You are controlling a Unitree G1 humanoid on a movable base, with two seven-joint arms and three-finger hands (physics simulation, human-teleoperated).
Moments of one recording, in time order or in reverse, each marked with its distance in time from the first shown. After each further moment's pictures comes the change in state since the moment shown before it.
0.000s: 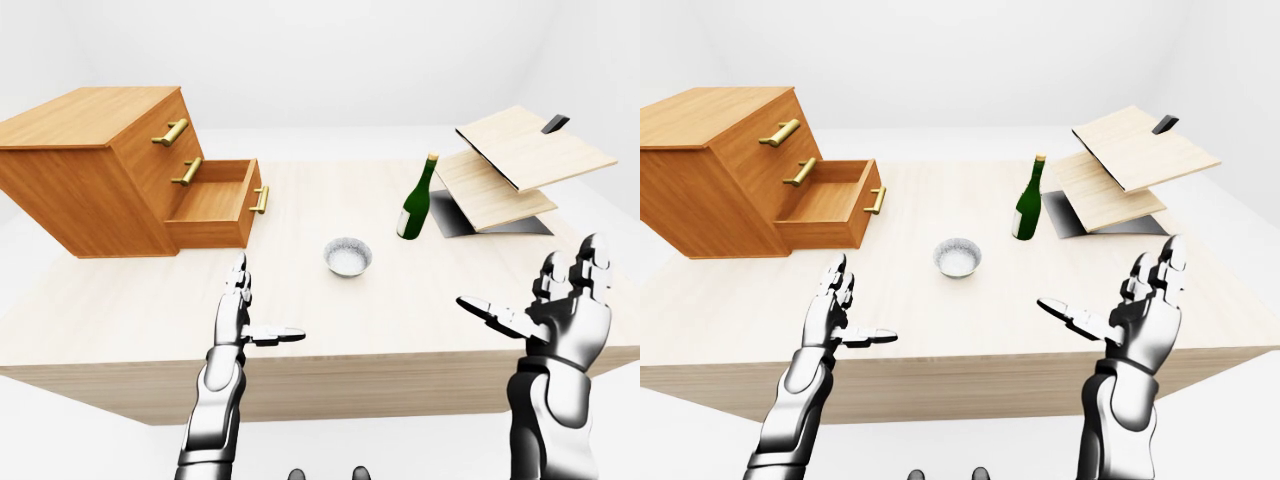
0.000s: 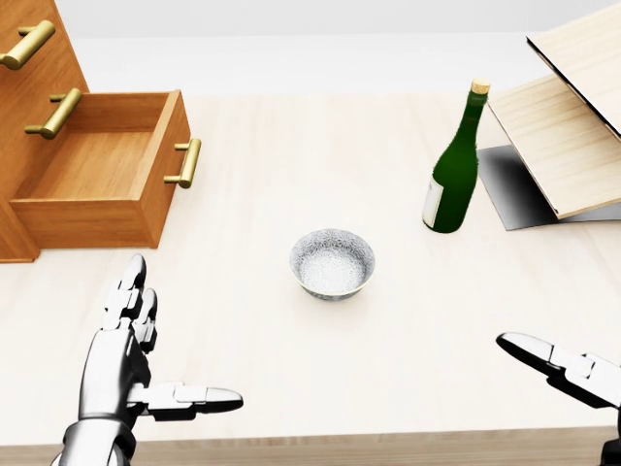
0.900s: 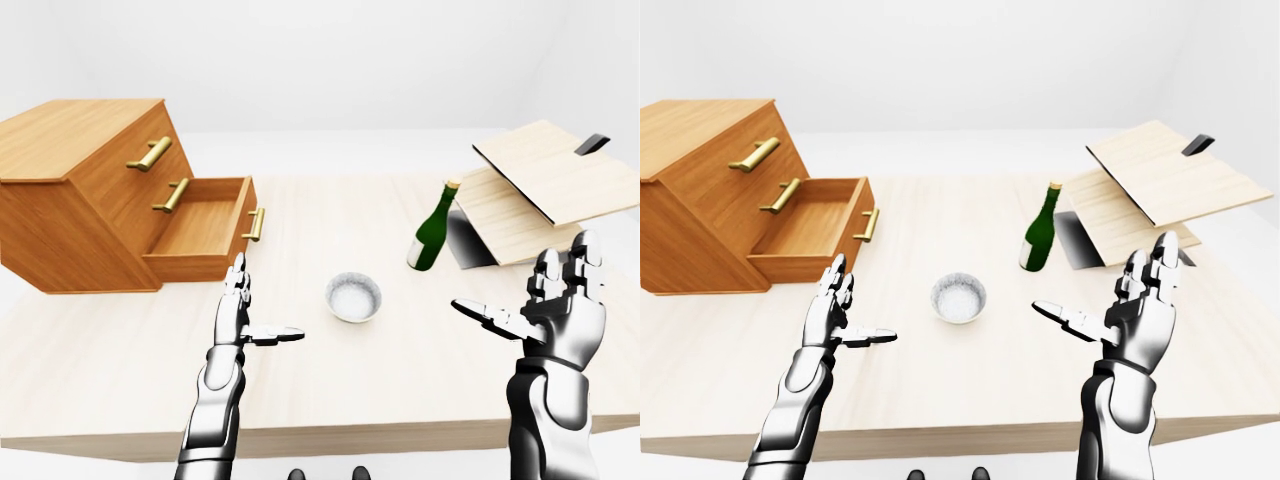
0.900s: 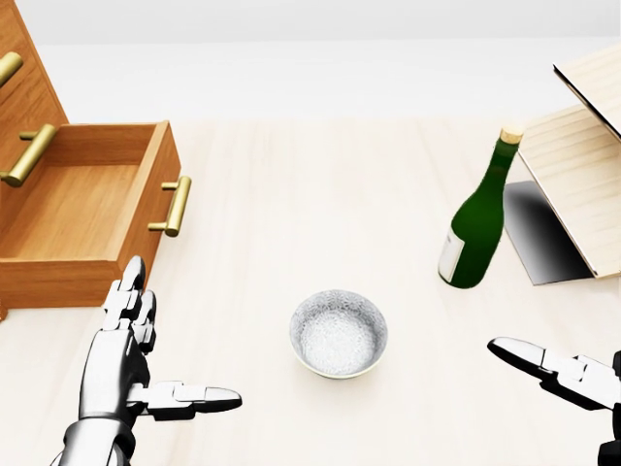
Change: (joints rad) left arm -0.010 0.003 0.006 0.029 -0.002 -0.011 0.004; right arm 0.011 0.001 0.013 -0.018 -0.007 0.004 0.035
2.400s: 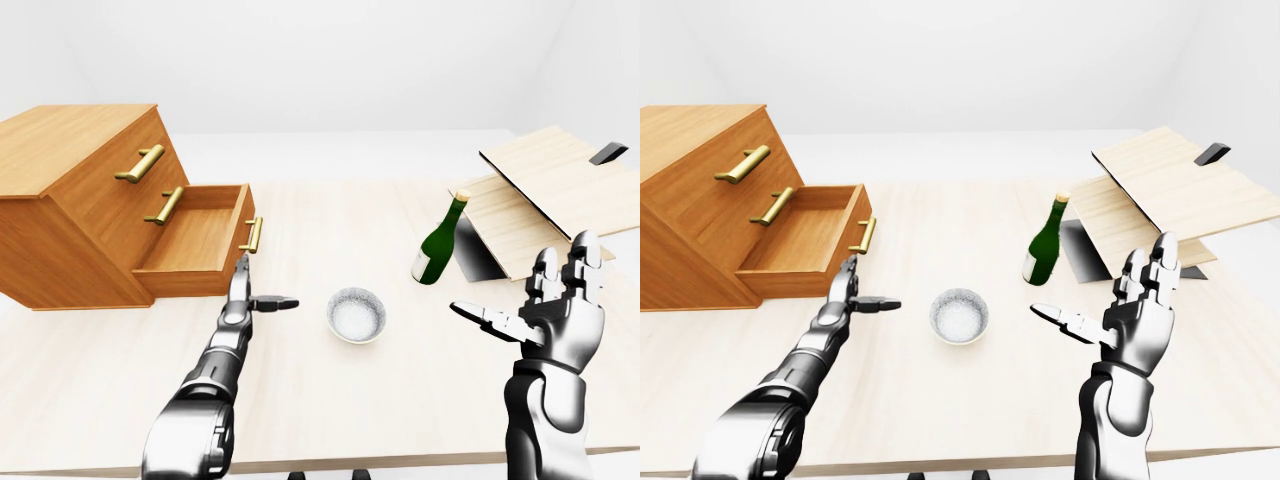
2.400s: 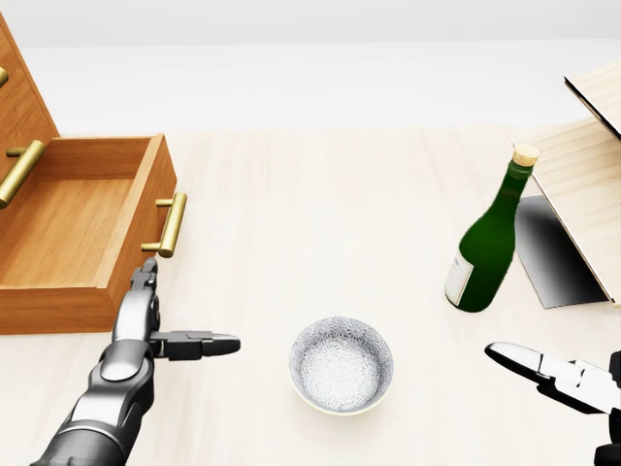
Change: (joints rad) left arm -0.638 0.106 0.061 1.098 0.002 -0.121 0.118; right arm 0.013 0.005 0.011 0.028 0.009 -0.073 0.013
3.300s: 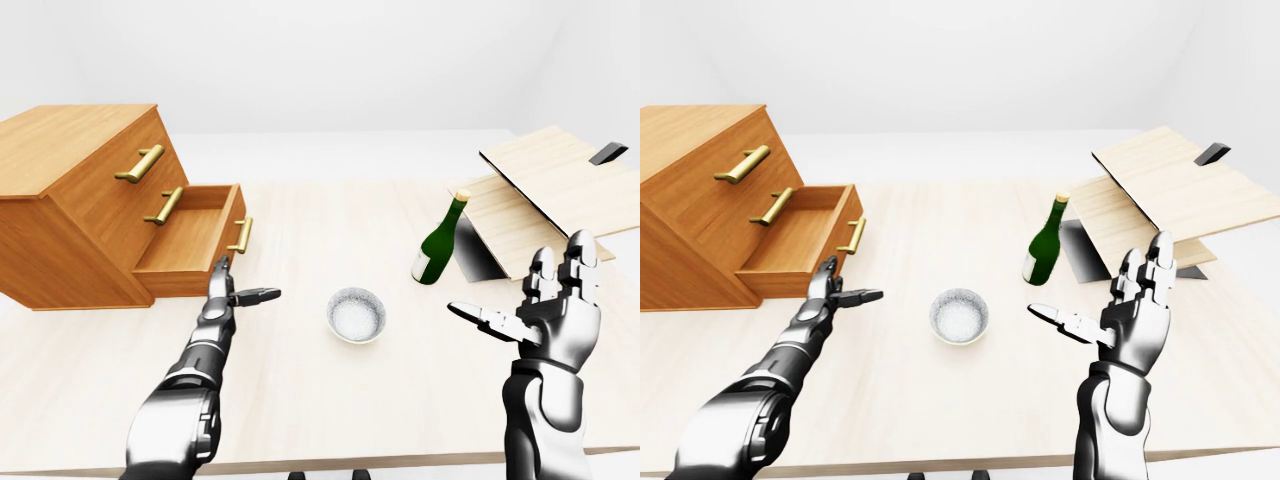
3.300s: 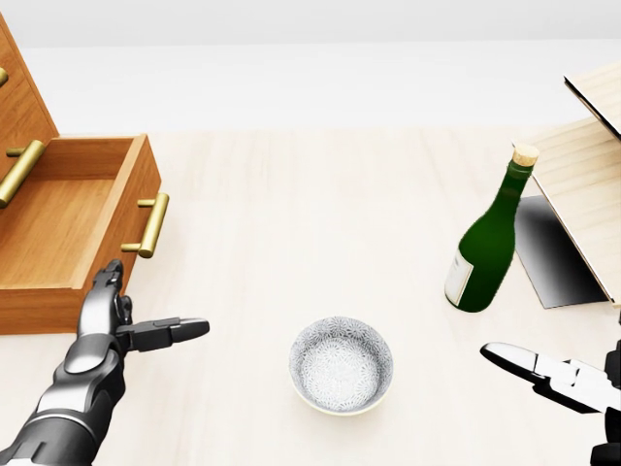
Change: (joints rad) left arm -0.056 0.080 0.046 0.100 -0.131 0.000 -0.021; right arm 0.001 0.001 0.011 -0.007 -0.009 0.012 -0.001
